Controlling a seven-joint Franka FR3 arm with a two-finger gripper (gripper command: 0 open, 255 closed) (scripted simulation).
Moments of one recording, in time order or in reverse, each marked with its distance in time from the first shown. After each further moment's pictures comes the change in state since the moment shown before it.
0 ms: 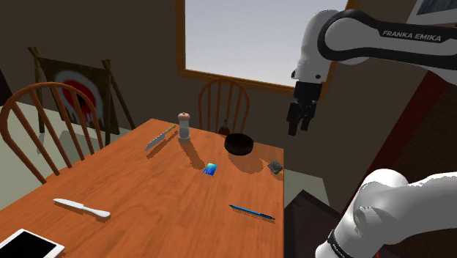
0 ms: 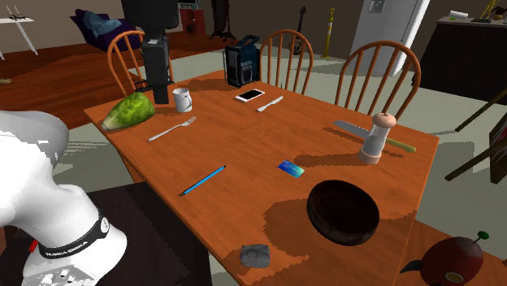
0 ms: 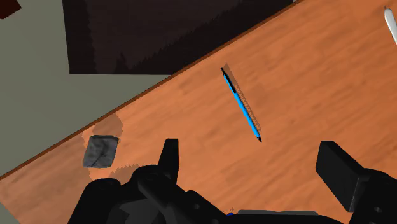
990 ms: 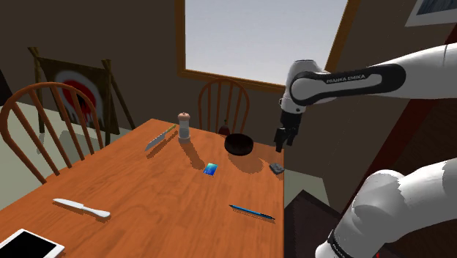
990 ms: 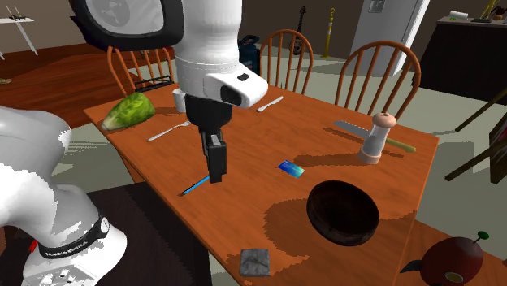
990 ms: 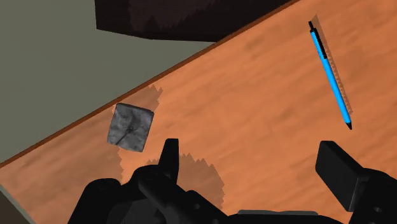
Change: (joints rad) arm -0.056 0.194 -0.115 -0.213 -0.134 0.449 -0.166
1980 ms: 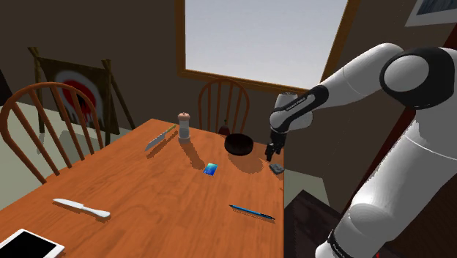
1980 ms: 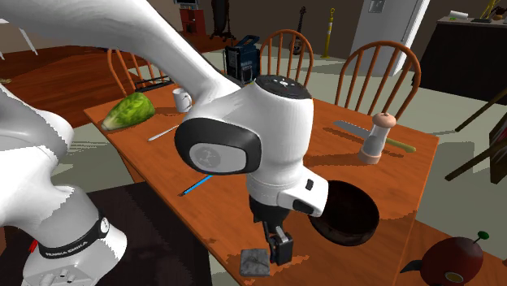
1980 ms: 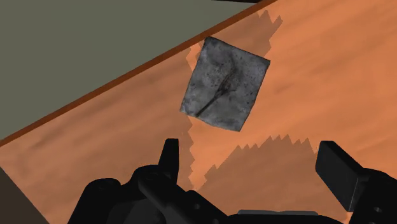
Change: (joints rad) arm -0.038 0.526 -0.146 0.057 -0.014 0.538 -0.212
